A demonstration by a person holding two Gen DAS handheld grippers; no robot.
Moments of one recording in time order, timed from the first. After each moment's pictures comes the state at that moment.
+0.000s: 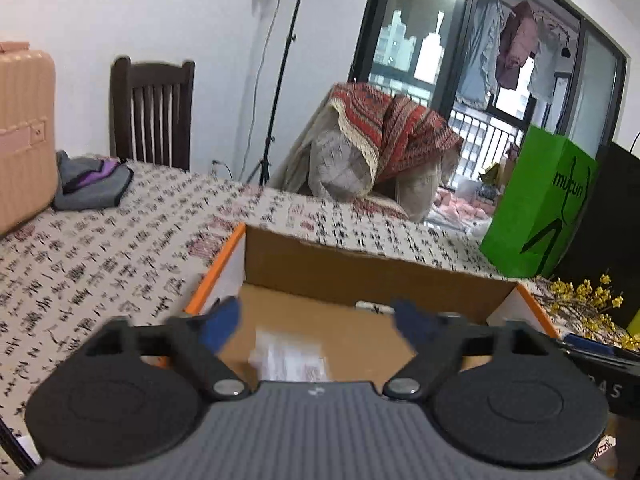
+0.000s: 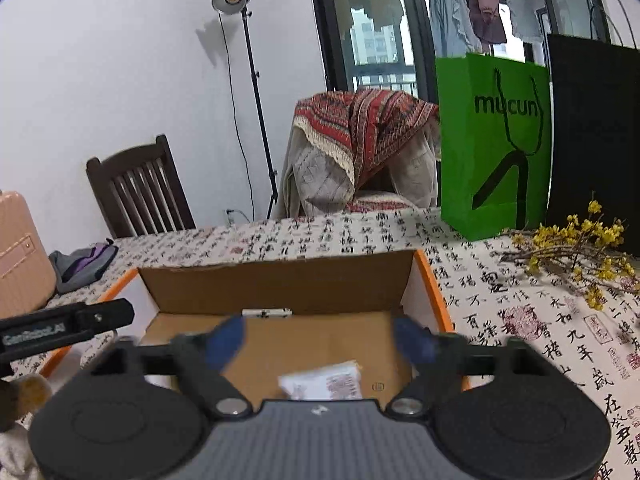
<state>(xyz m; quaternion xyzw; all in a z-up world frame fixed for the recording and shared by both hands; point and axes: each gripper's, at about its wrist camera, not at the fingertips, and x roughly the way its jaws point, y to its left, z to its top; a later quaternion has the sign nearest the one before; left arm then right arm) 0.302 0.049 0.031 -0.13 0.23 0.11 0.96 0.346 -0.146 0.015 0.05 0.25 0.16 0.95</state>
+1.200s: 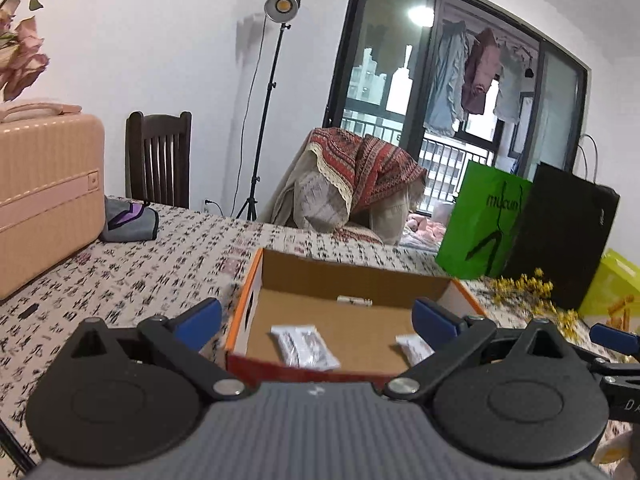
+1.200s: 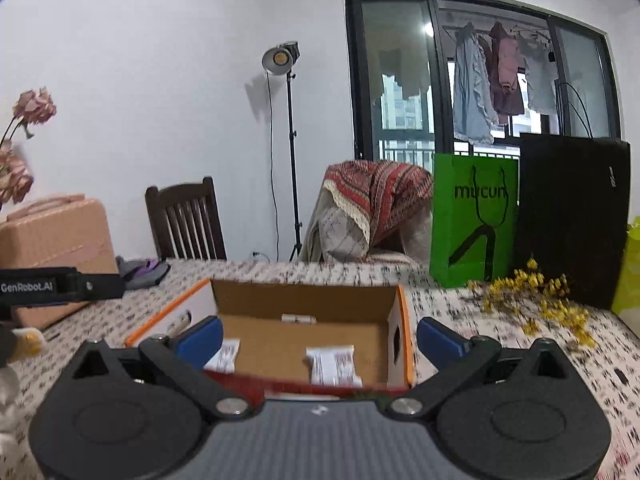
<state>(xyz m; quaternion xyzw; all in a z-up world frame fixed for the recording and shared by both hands) 0.145 0.037 0.082 -0.11 0.18 0.07 0.97 0.172 -0.197 0.064 0.01 0.16 0.19 0.97</state>
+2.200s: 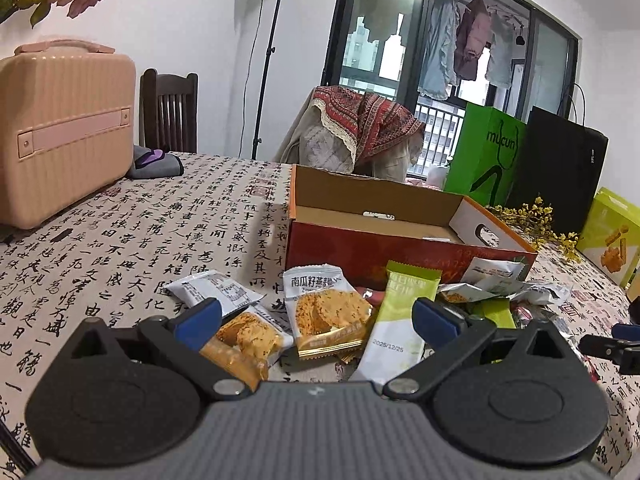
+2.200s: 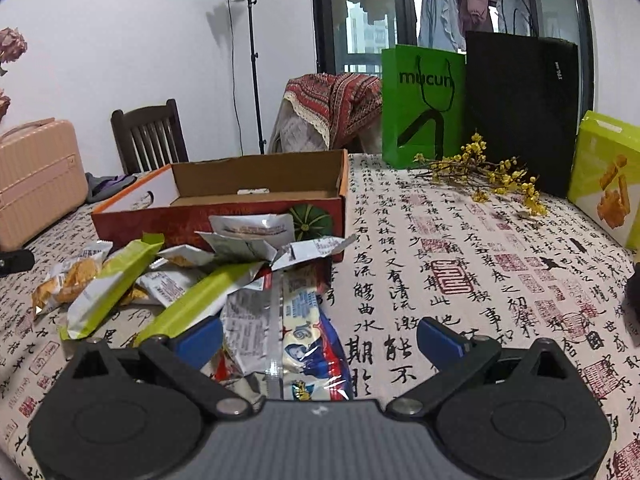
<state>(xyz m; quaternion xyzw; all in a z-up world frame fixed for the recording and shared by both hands) 0.068 0.071 0.009 -0.10 0.22 0.05 0.97 0.121 -0.242 -0.022 0.00 0.28 0.15 0.95</state>
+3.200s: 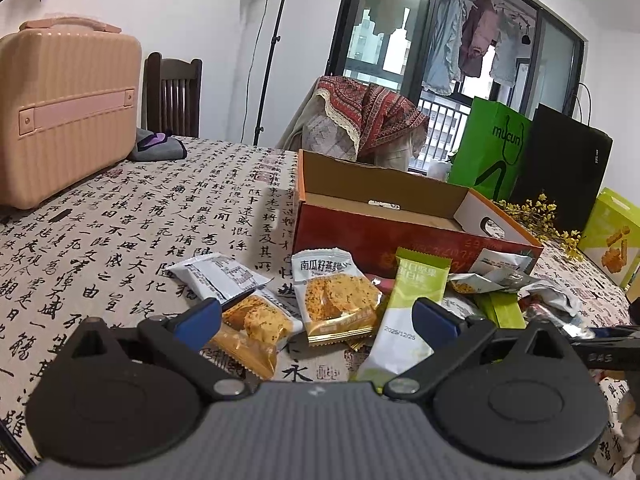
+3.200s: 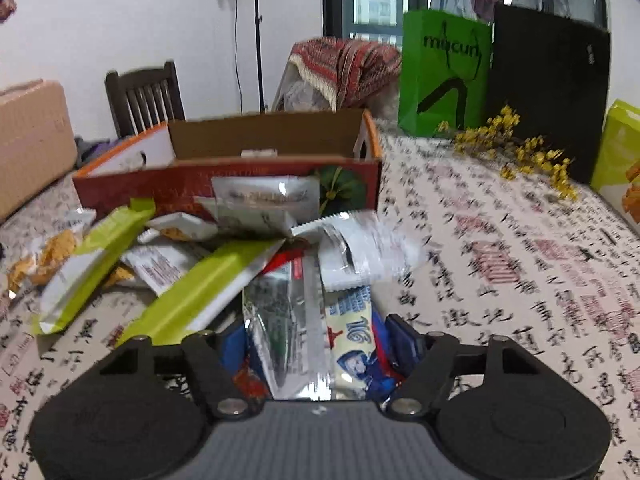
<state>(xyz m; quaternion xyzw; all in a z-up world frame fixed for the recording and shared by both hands) 0.071 0.080 -0.002 -0.11 0.24 0.05 0.96 0.153 -0.206 -0.039 -0.02 0.31 0.14 0.94</state>
